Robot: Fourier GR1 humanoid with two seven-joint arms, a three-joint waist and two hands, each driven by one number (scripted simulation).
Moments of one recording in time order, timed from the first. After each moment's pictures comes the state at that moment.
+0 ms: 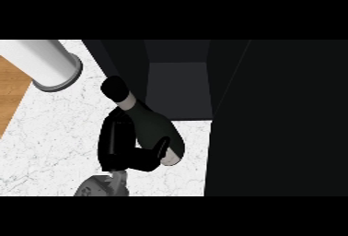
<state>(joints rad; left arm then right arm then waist) -0.17 0.00 -0.38 -1.64 0.33 0.47 -0.15 0.14 -0.18 0.28 -2.51 -0.10 0.05 0.45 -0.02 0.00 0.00</state>
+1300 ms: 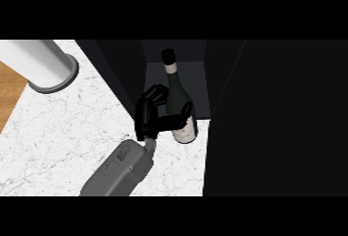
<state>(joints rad) -0.52 0.00 -0.46 -1.05 0.60 0.65 -0.40 0.18 -0.15 0.22 -2.51 -0.13 0.13 0.42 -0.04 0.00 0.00</state>
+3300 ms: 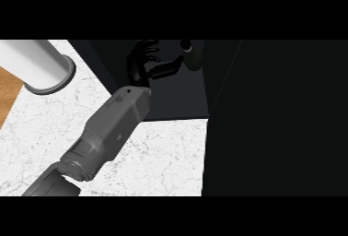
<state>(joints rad) -1.09 0.04 -0.33 -0.29 0.78 0.69 -0.50 0.21 -0.11 0.22 -2.49 -0.14 0.19 0.40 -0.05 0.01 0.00</state>
